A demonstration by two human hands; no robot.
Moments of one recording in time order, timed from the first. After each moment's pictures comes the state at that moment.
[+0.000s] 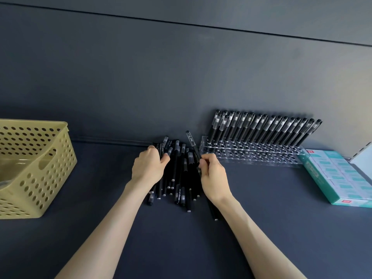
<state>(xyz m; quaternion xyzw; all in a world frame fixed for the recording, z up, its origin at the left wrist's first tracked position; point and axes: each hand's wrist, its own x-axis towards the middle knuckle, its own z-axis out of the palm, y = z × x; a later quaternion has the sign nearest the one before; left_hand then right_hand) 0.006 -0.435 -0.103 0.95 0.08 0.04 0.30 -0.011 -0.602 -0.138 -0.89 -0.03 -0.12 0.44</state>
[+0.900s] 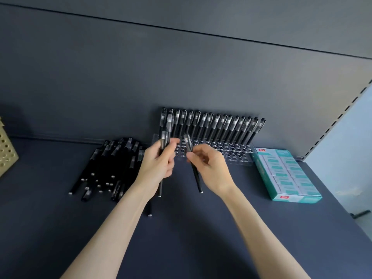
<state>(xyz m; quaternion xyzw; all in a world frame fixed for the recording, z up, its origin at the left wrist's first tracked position) -0.026 -0.580 -0.089 0.63 -0.03 0.01 0.78 -0.030 -0.729 -0.082 -0.83 -0.12 -0.09 0.54</state>
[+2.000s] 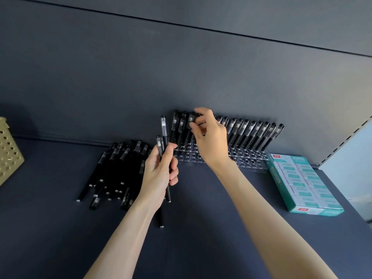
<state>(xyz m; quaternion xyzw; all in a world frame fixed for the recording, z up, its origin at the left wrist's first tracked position) -0.018 -0.566 -0.105 0.55 0.01 0.04 0.84 0.051 -0.693 -0.067 -0.84 -0.17 -0.32 0.39</state>
